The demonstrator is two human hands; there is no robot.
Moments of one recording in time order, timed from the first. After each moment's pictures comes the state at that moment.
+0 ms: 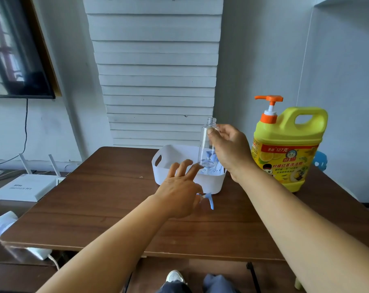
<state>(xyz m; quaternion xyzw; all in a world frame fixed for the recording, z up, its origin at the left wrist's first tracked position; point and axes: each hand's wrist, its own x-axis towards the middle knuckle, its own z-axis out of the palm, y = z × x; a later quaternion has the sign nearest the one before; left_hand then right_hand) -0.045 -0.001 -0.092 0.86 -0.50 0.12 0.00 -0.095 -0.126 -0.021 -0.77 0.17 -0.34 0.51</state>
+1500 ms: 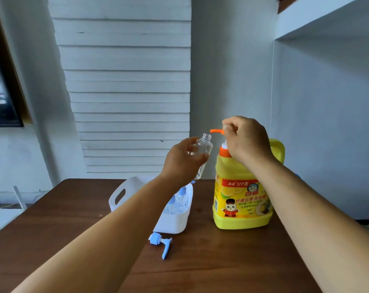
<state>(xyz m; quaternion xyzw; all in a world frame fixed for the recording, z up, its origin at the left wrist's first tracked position) -0.049 -0.127 0.014 0.76 -0.33 0.02 0.56 -0.120 -0.242 0.054 -0.86 0.20 -0.44 0.17</state>
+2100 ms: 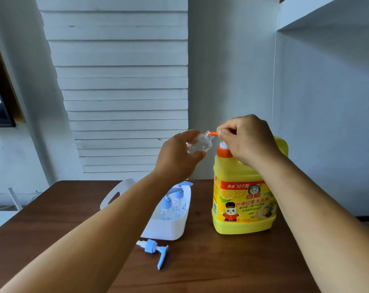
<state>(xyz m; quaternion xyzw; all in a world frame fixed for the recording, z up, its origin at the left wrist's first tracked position) -0.034 -0.134 0.021 0.80 -0.38 0.12 0.44 -0.124 -0.247 0.058 -0.88 0.17 -0.40 0.18</state>
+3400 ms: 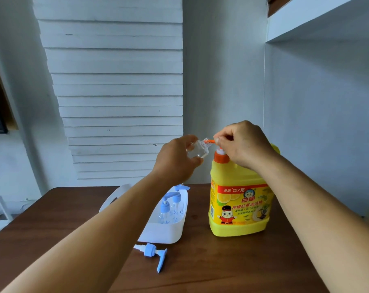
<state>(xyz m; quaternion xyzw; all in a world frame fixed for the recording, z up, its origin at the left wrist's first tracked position) -0.034 -0.129 0.030 0.82 -0.40 0.12 0.39 -0.136 -0.241 0.068 -0.90 0.19 -0.35 0.18</state>
